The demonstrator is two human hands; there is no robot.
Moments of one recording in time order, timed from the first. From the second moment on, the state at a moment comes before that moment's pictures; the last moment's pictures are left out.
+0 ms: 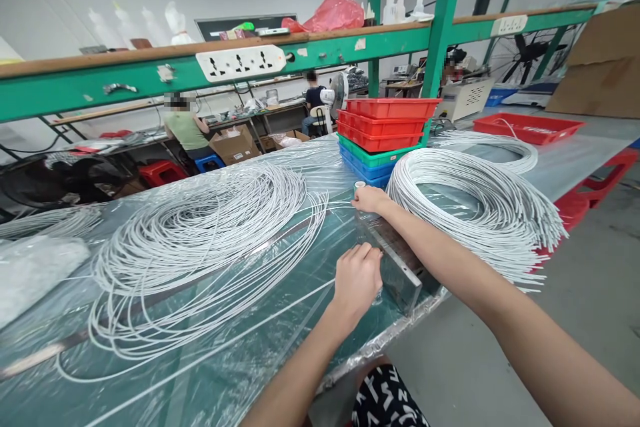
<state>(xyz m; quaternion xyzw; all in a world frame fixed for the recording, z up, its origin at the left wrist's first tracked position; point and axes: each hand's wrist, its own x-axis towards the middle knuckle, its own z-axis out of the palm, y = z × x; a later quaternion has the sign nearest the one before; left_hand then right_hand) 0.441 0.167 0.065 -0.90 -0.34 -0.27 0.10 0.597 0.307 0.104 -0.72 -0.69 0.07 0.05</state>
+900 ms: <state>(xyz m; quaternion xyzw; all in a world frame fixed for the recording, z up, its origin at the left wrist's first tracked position) 0.441 0.166 0.063 -0.90 -0.34 -0.26 0.10 0.597 0.307 0.105 -0.72 -0.69 0.08 0.04</state>
